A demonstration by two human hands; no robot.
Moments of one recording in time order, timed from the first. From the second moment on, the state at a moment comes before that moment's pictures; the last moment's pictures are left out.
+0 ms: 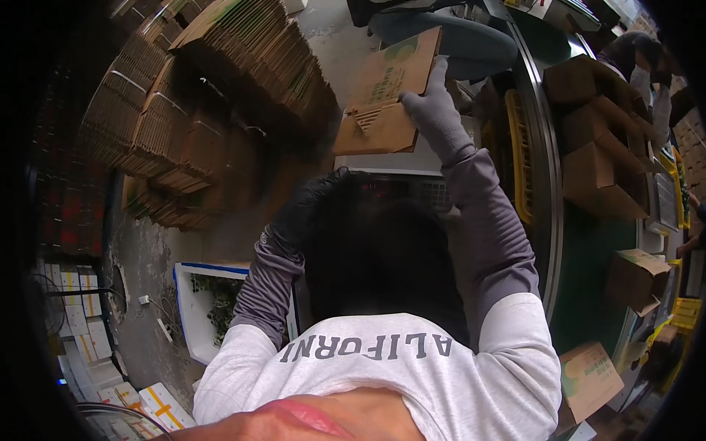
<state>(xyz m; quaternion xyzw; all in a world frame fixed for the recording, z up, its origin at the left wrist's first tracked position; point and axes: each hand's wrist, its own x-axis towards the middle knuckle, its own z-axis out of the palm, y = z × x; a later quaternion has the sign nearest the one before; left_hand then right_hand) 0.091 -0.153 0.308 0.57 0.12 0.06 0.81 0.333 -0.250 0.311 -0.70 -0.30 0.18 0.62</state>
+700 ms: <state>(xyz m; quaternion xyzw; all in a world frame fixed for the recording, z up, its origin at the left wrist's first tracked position) 0.271 -0.074 0.217 0.74 0.29 0.09 0.60 0.336 -0.271 0.246 -0.71 -0.36 0.35 0.50</state>
